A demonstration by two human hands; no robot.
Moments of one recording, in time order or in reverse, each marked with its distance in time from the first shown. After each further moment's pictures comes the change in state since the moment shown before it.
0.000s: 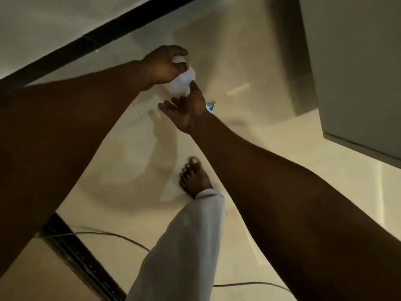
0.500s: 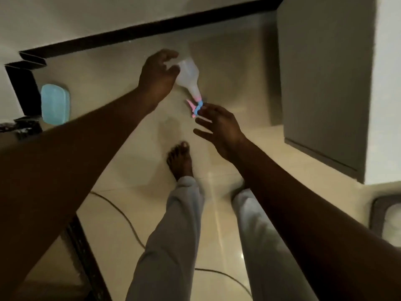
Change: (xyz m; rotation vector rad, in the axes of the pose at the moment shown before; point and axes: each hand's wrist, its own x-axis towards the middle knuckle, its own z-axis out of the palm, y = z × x) left_hand -0.167 0.063 0.013 -0.408 0.540 -0.109; right_hand -0.198 -0.035 -0.078 -0.872 -0.098 -0.234
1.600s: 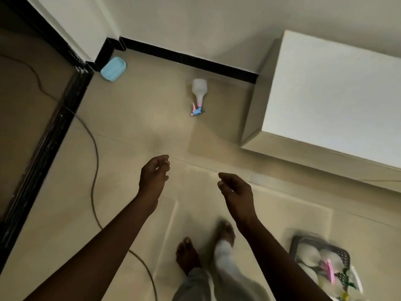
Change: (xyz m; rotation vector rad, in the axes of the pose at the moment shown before) left_hand -0.534 0.002 0.140 -0.831 0.456 -0.391; right_hand -0.337 0.126 -0.253 -0.836 0.024 -0.498
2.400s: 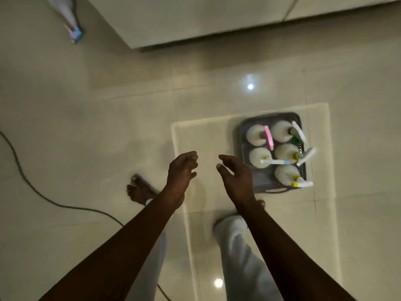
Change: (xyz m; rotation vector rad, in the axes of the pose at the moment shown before) left_hand -0.267 -0.308 0.278 0.280 -0.419 -0.208; right_hand -0.156 0.354 -0.253 0.159 0.271 0.161
